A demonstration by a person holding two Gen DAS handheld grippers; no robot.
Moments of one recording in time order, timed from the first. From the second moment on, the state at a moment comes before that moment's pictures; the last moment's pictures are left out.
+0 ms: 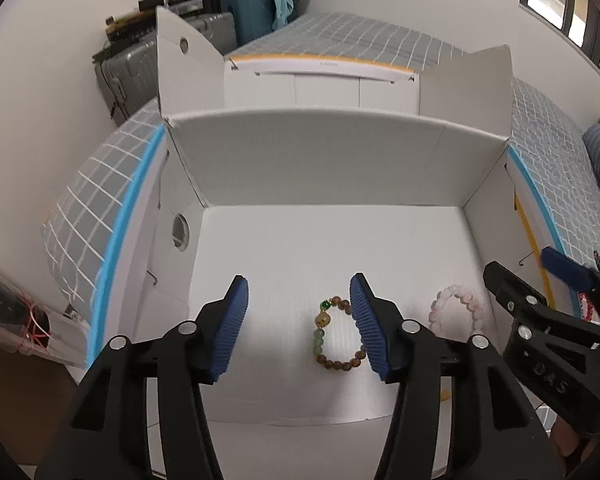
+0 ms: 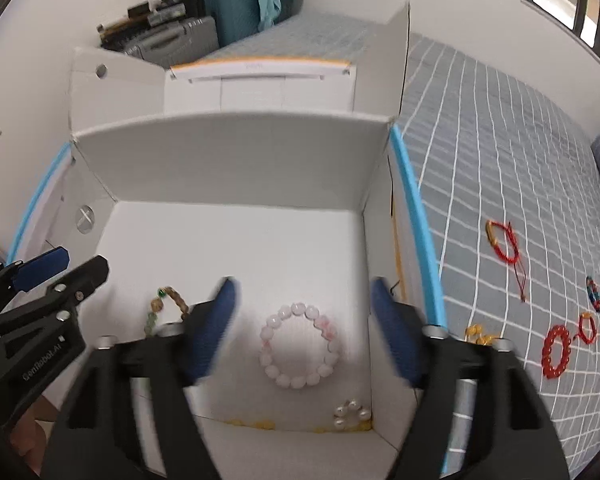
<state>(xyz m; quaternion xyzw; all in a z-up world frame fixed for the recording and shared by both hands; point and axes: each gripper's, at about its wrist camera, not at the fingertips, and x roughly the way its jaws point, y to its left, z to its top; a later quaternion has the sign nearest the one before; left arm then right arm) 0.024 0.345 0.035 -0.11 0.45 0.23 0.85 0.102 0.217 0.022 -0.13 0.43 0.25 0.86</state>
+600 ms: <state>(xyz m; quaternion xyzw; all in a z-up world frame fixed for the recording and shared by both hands) 0.032 0.310 0.079 -0.09 0.40 0.22 0.89 0.119 0.159 0.071 -0.10 0.37 0.21 0.90</state>
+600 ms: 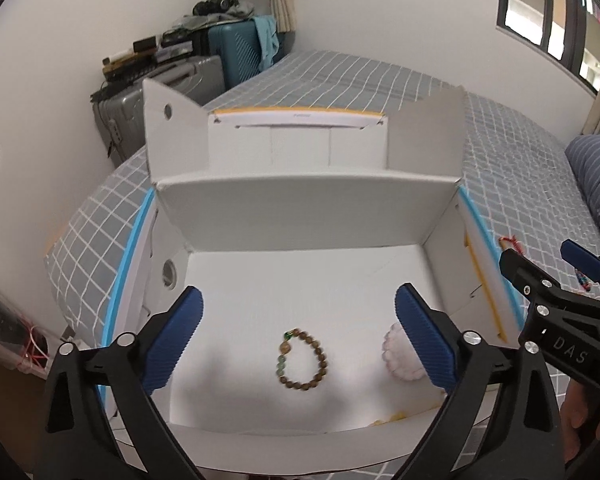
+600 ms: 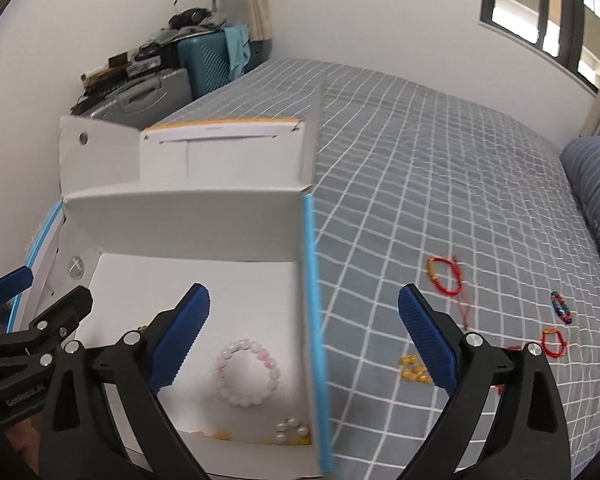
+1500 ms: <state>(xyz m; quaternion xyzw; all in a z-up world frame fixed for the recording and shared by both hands) 0.123 0.177 0.085 -0.05 0.40 0.09 0.91 0.197 -0.029 0.068 -0.08 0.35 0.07 0.93</state>
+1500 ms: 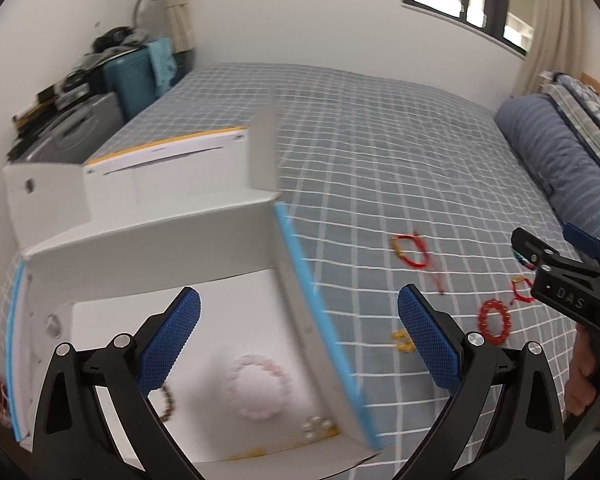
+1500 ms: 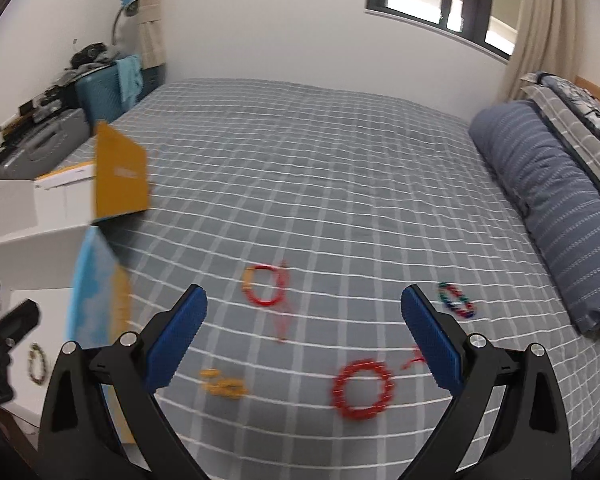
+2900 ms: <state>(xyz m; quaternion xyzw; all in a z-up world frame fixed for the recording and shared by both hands) 0.187 0.054 -0.084 -0.01 0.49 0.00 0.87 0.277 -0.209 -0.084 -0.02 0.47 -0.04 0.88</state>
